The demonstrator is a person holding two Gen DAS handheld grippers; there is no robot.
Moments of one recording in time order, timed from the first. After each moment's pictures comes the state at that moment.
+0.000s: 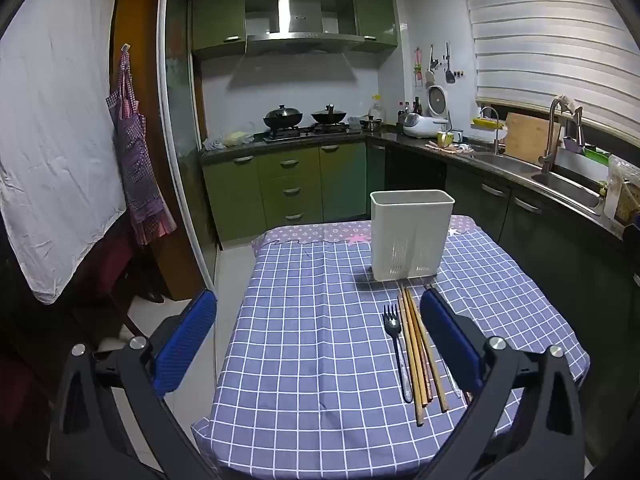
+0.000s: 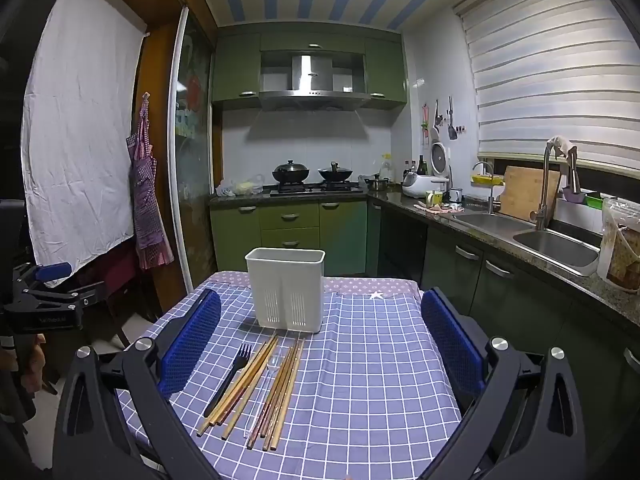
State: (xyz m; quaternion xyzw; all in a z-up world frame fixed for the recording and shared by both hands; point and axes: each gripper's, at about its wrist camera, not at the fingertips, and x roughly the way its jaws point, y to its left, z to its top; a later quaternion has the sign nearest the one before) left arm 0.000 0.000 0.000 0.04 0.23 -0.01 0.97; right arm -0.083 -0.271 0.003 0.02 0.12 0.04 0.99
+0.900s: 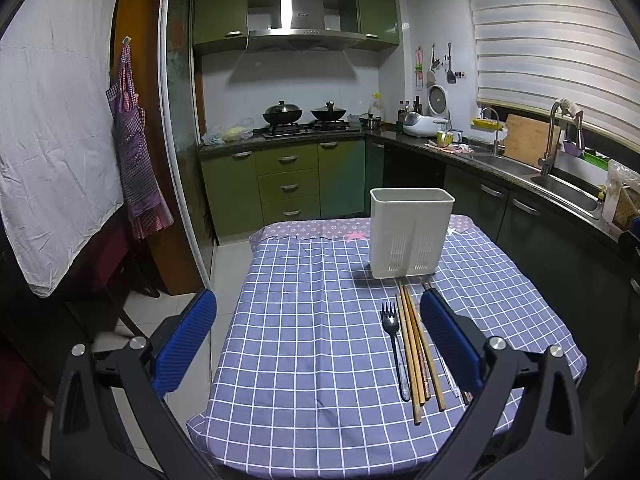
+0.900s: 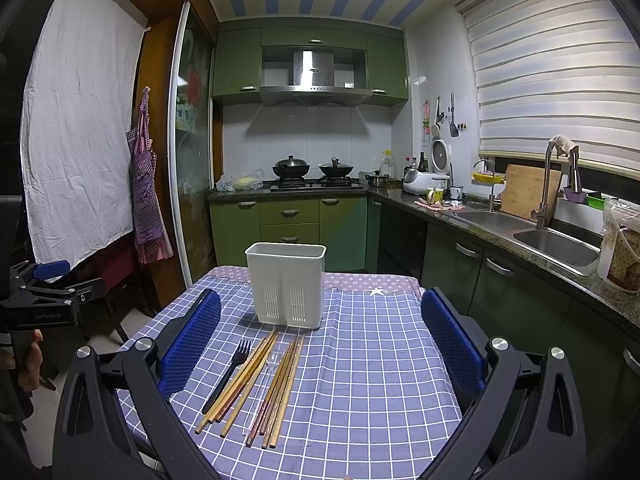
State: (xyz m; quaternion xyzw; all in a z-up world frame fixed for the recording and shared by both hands) left arm 0.002 0.004 -0.006 0.03 0.24 -0.01 0.97; right arm -0.077 -0.271 -0.007 0.01 0.13 0.04 0.99
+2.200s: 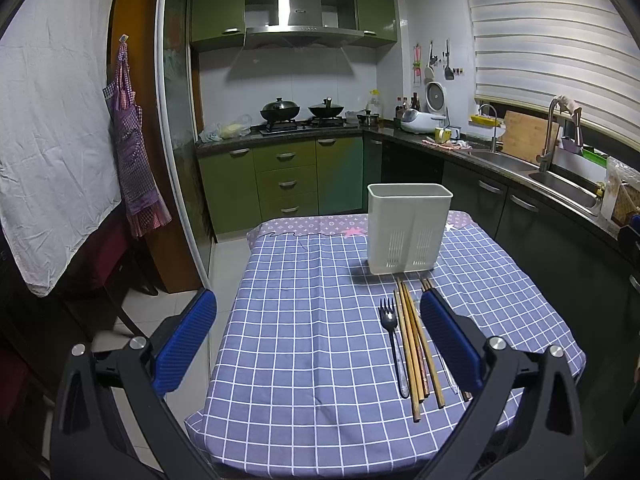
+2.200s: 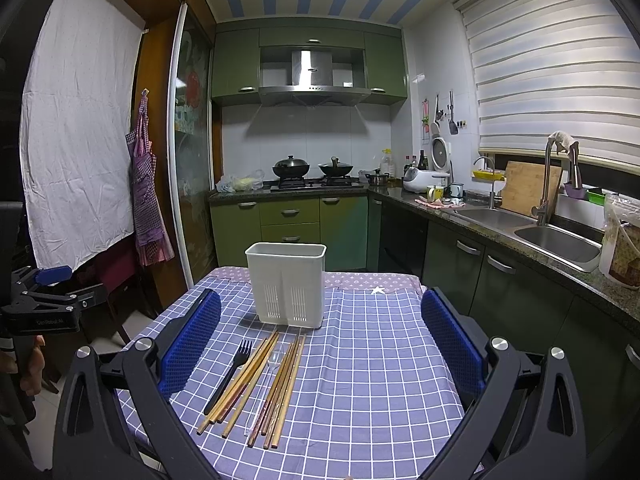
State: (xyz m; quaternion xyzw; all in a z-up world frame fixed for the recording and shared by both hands) left arm 0.001 0.000 -0.010 0.03 0.24 -0.02 0.97; right arm -0.076 -0.272 -0.007 0.01 0.13 0.04 0.99
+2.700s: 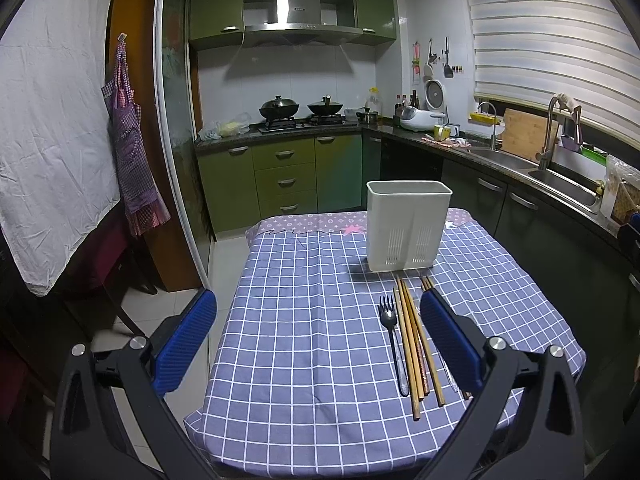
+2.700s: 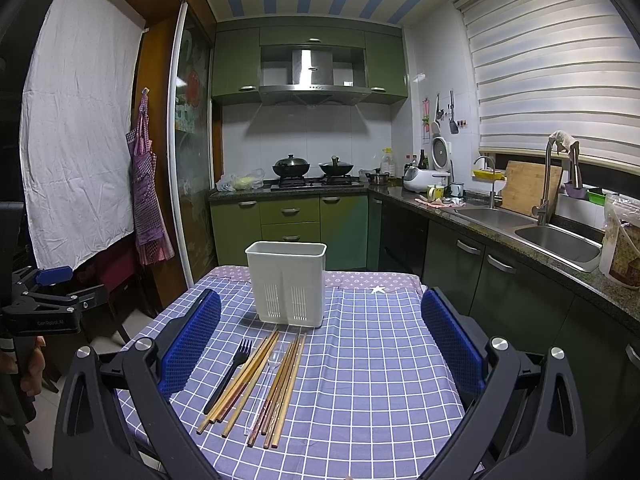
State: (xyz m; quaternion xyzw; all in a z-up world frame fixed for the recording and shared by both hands) left arm 0.001 -0.002 -0.014 0.03 0.24 -0.02 0.97; right arm -0.077 -0.270 -0.006 0.02 0.13 0.04 0.99
